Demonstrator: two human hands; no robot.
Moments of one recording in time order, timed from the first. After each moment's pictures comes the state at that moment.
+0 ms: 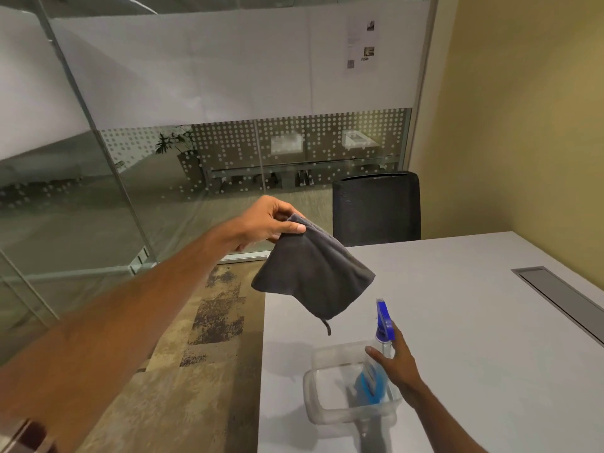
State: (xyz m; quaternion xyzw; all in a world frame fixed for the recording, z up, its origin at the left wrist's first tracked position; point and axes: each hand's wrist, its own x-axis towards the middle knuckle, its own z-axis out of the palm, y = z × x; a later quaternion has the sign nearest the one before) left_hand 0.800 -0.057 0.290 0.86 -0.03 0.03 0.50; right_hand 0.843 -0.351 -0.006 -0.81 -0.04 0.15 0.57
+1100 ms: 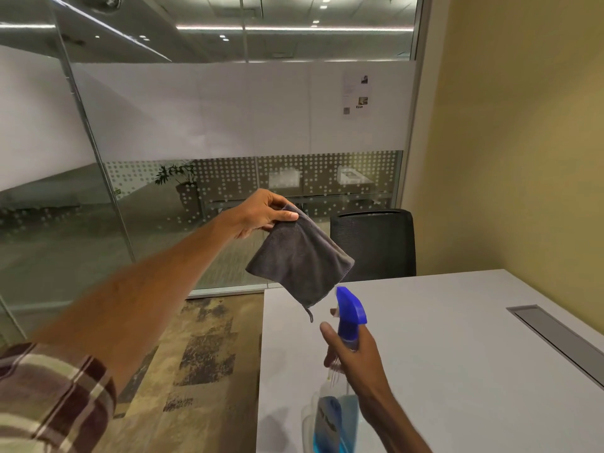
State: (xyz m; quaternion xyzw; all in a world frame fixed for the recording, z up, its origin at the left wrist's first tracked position) left_hand 0.840 -0.019 0.358 0.86 0.00 0.08 0.51; right_hand 0.753 -0.271 0.185 -0.69 -0.15 0.06 0.70
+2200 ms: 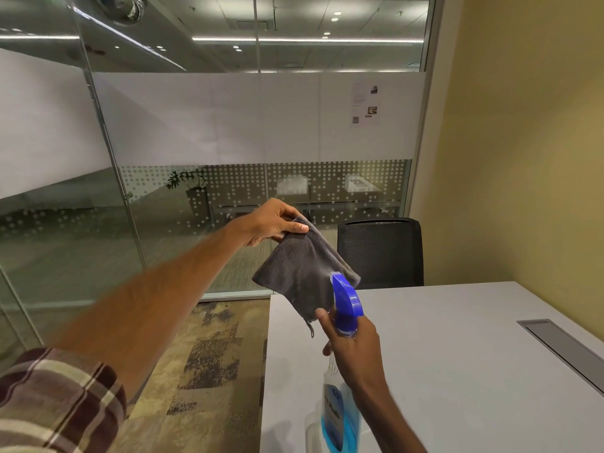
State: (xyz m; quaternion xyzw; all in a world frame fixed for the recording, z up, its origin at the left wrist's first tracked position) left_hand 0.832 -0.023 0.358 0.87 -0.01 0.06 0.49; right_hand 0.754 -0.250 0.210 -0.73 -0.16 -0.03 0.66
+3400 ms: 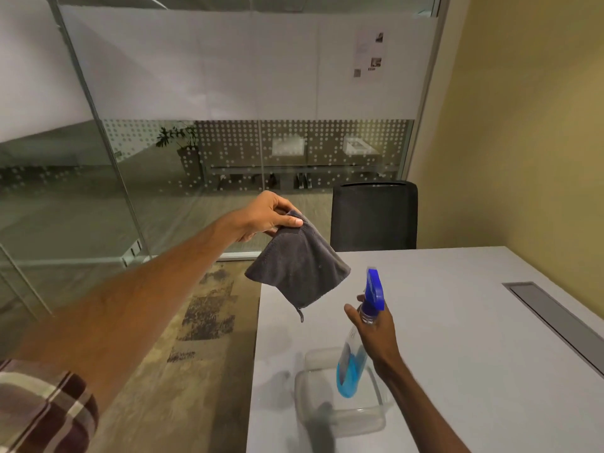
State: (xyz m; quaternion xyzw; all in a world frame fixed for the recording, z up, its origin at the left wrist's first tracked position) left_hand 0.814 -0.041 0.289 0.86 0.02 0.04 0.51; right_hand 0.813 -0.303 0.105 -0.73 -0.11 0.01 0.68
